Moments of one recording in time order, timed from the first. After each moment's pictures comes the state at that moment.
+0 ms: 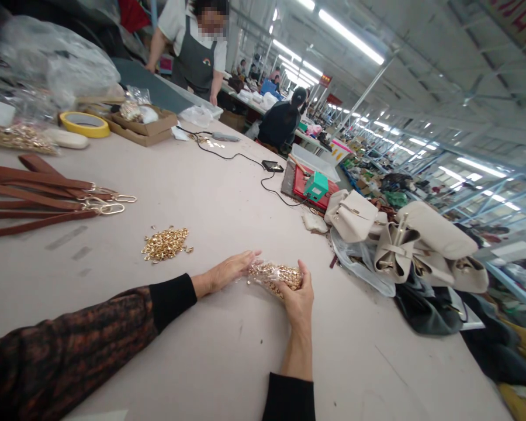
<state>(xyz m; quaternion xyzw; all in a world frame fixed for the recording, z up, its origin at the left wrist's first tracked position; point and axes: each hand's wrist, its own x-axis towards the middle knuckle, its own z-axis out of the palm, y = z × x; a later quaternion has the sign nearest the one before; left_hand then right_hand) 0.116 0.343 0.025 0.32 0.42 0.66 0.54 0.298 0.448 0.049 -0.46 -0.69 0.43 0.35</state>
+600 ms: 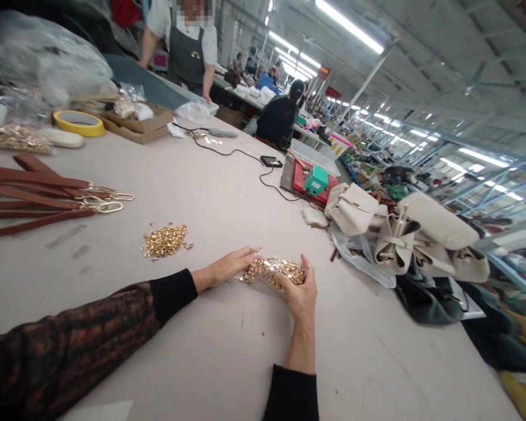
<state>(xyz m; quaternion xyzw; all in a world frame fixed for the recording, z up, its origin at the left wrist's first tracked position) 0.112 0.339 0.033 0.43 0.48 0.61 0.46 0.304 0.446 0.055 -0.47 -0.72 0.35 0.37</state>
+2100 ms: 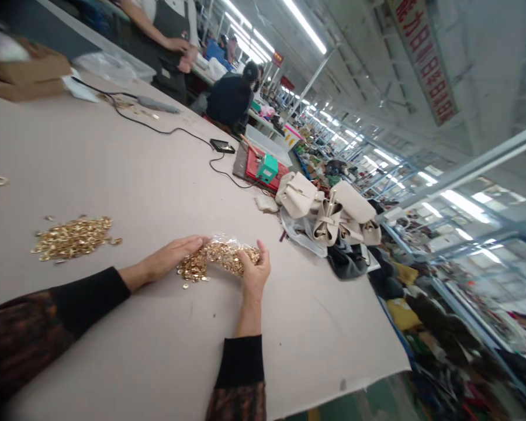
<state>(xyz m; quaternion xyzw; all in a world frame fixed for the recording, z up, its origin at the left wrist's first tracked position) 0.111 0.340 0.039 0.43 0.48 0.61 0.46 0.299 0.449 0.049 -0.43 -0.58 0.47 0.51</state>
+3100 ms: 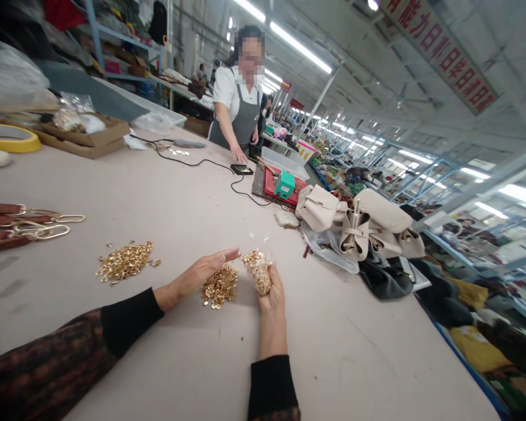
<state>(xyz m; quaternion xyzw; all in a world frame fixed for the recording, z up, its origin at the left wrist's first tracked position) 0.110 0.333 0.056 0.49 0.45 0.62 0.42 0.277 0.460 0.029 -0.36 -0.36 0.72 0.47</state>
